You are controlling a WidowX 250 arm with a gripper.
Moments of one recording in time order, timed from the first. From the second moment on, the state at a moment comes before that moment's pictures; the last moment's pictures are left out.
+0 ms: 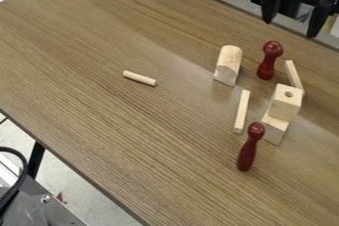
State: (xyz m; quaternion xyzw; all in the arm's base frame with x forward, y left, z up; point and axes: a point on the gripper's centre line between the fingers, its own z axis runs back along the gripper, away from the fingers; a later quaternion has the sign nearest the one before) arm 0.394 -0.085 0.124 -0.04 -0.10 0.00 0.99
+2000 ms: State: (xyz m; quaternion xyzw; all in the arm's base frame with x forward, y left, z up) arm 0.381 -0.013 0.023 -0.02 0.02 0.09 1.00
